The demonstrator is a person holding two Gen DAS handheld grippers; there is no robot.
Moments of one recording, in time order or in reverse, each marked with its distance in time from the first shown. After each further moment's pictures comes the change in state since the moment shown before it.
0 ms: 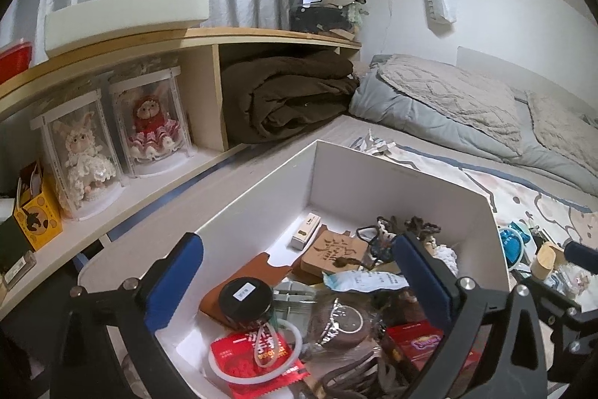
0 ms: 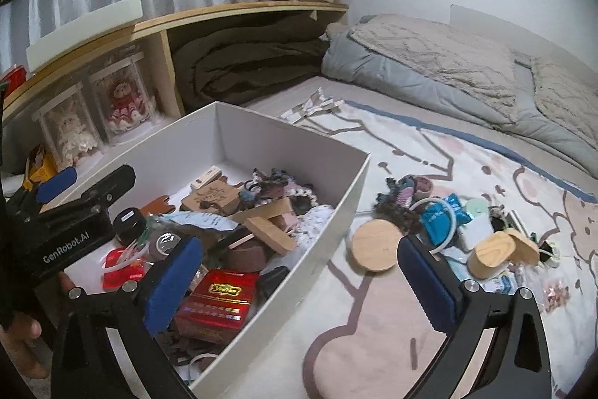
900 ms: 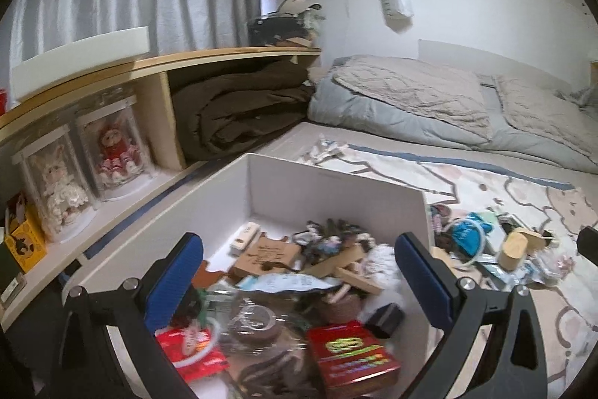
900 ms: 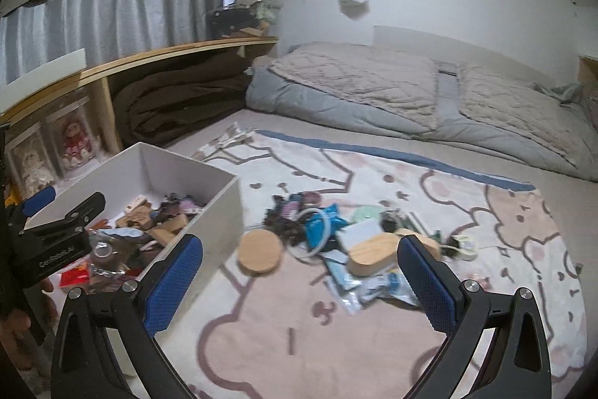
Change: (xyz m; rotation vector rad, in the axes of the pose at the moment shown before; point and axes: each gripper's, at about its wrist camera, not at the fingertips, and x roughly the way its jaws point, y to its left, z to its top) left arm -0.022 -0.079 0.000 0.095 -0.031 -0.083; right arm -0.074 -0.104 -0.018 0.089 -0.115 -0.200
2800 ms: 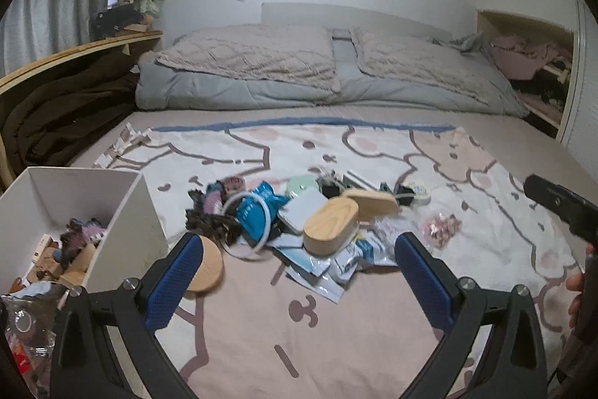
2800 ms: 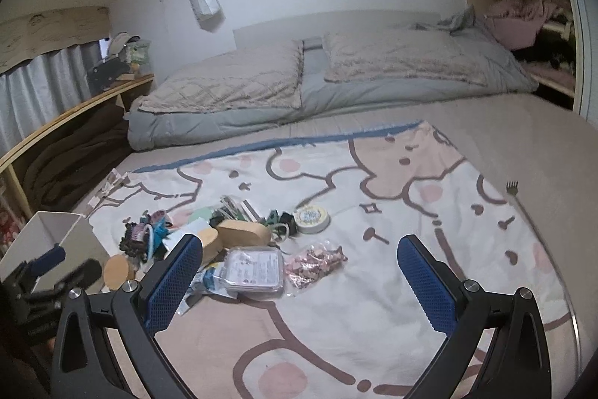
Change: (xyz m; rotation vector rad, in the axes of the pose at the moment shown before) left arm 0.021 -0.209 -0.023 0.193 0.118 -0.460; right arm -0.007 -0.201 -0.054 0.342 -0.021 -0.237
